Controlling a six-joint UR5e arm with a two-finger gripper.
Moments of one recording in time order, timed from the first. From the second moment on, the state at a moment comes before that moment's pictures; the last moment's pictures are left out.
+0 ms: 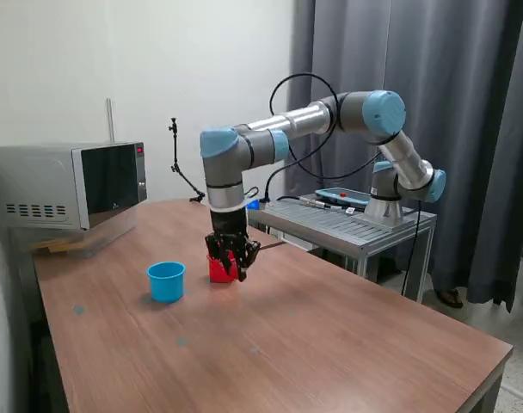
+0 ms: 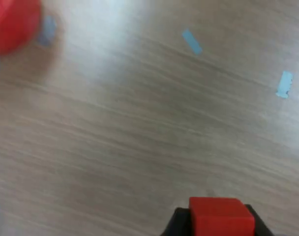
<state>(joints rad) -0.06 -0.61 0.82 -1.64 -1.57 -3.47</state>
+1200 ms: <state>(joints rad) -0.24 -0.82 1.12 -1.69 -1.59 -3.18</state>
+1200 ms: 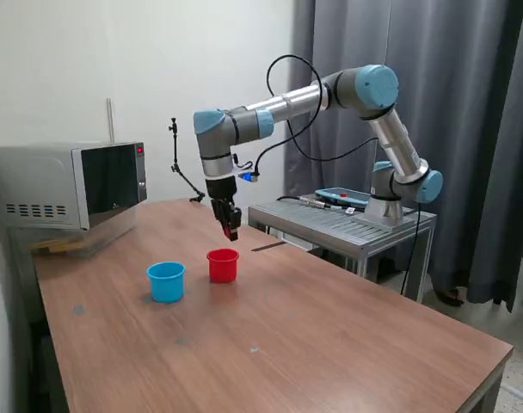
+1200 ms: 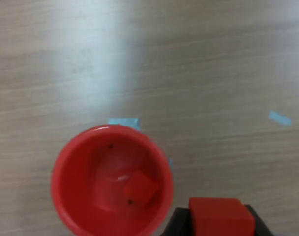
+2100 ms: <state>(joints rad) -0.30 -0.84 1.28 -1.88 -1.60 -3.13</state>
